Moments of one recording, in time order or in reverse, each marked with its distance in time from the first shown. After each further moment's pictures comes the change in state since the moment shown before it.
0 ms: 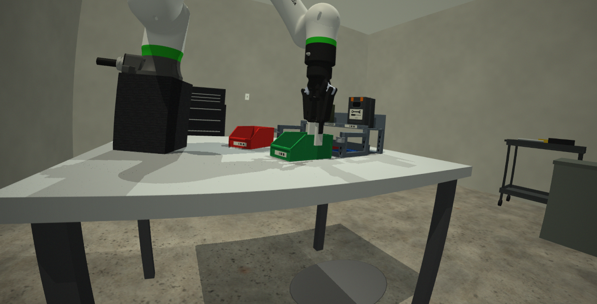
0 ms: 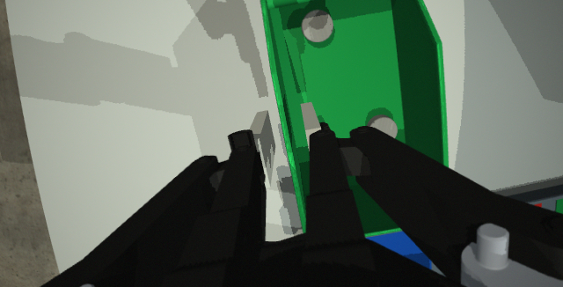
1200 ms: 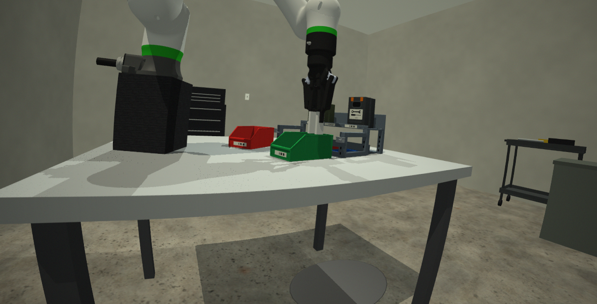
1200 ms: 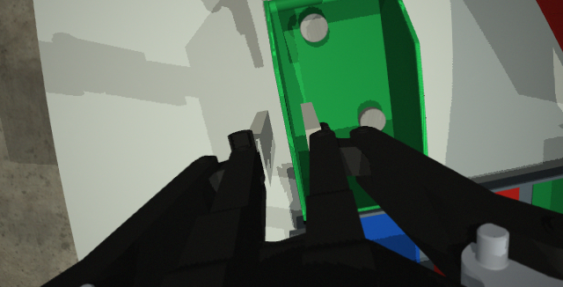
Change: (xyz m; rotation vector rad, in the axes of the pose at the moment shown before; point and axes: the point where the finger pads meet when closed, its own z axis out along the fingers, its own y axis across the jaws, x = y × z) arm 0.000 0.000 -0.032 0.000 0.000 0.000
